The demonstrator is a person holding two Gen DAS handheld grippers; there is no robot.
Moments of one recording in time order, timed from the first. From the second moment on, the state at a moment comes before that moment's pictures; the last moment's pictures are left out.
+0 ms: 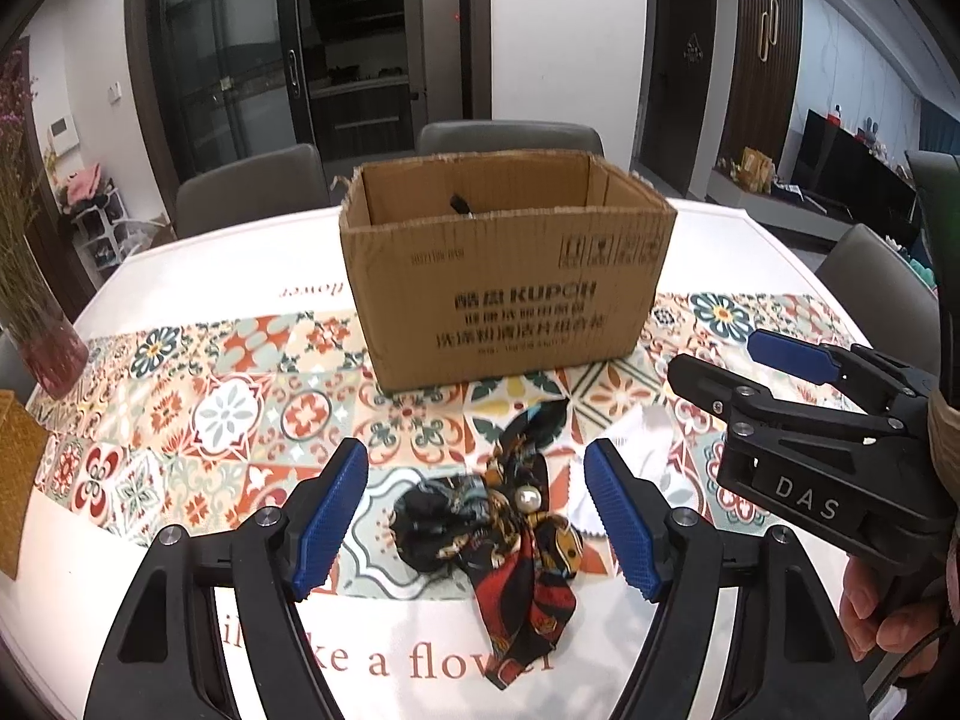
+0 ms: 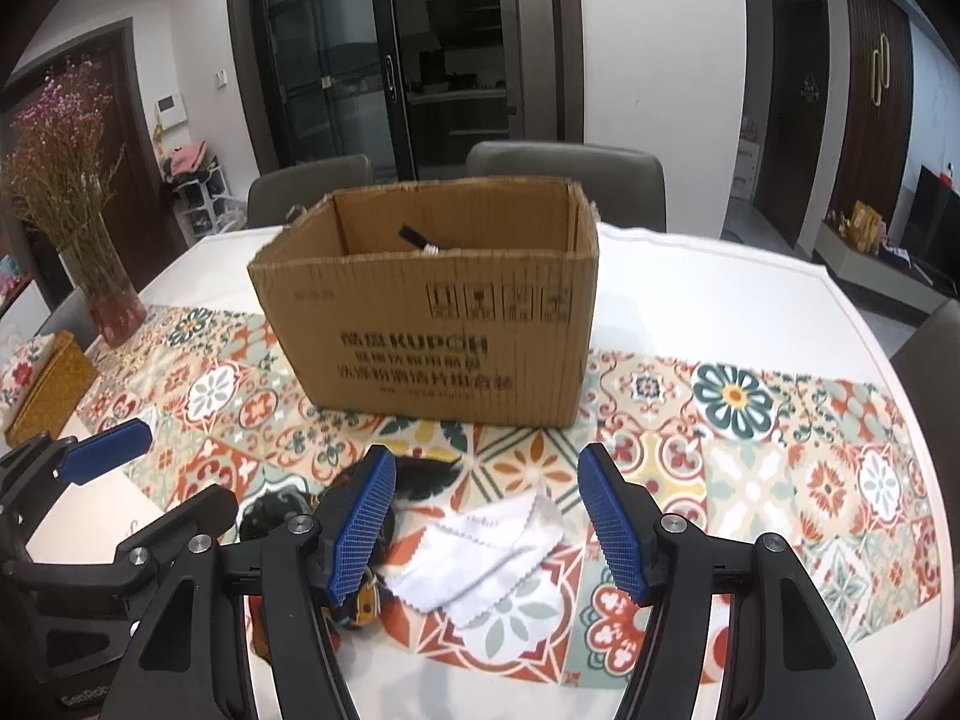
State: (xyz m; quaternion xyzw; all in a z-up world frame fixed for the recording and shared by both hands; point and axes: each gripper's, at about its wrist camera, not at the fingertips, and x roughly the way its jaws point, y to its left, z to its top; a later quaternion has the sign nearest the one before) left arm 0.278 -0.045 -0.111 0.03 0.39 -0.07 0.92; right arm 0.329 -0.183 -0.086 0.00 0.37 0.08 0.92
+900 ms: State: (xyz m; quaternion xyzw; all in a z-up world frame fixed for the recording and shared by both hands) left arm 0.277 -0.046 -0.186 0.04 0.47 -0.09 0.88; right arm 0.337 -0.183 -0.162 0.00 0.45 0.09 0.89
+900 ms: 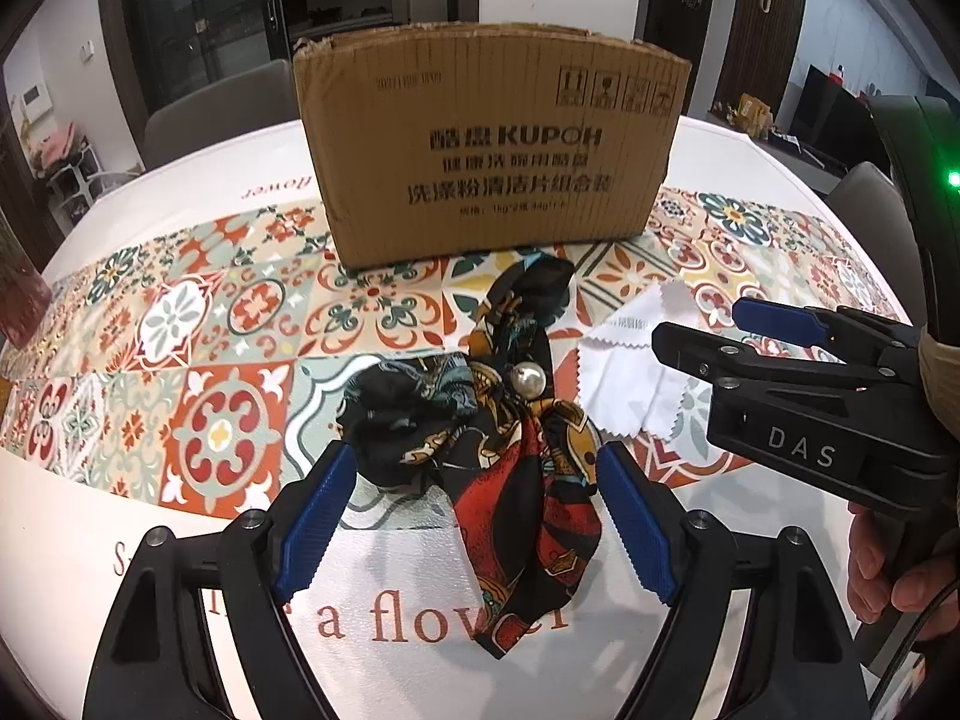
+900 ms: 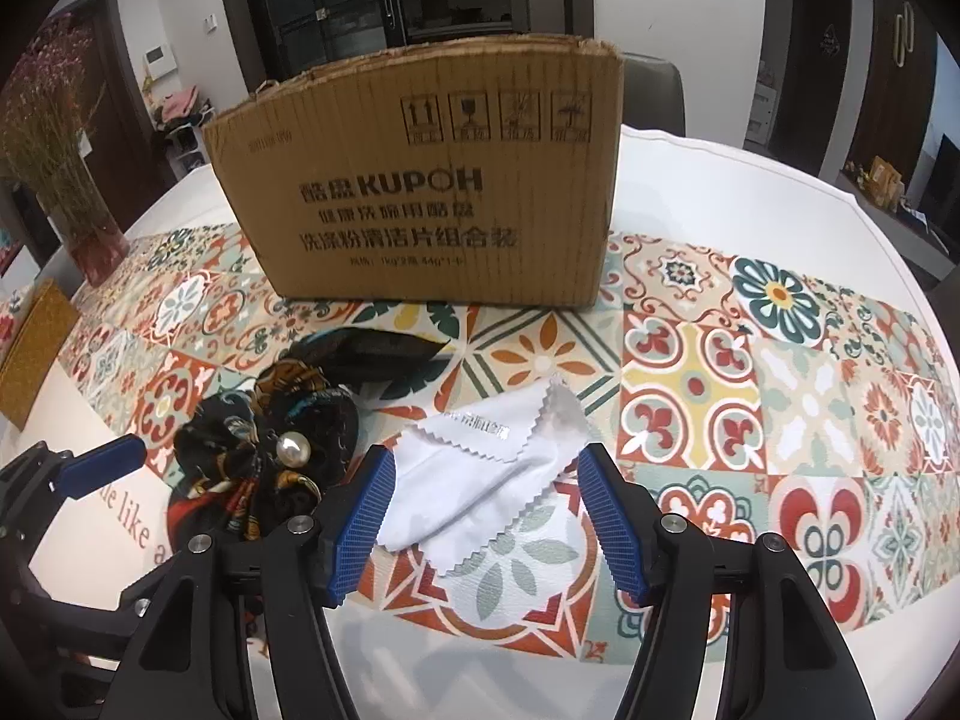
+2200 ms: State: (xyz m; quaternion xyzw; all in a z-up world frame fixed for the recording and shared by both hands) left arm 0.298 -0.040 -0.215 0.02 0.47 -0.09 0.88; right arm 0.359 -0.166 -0.210 -0.02 0.47 0.10 0.88
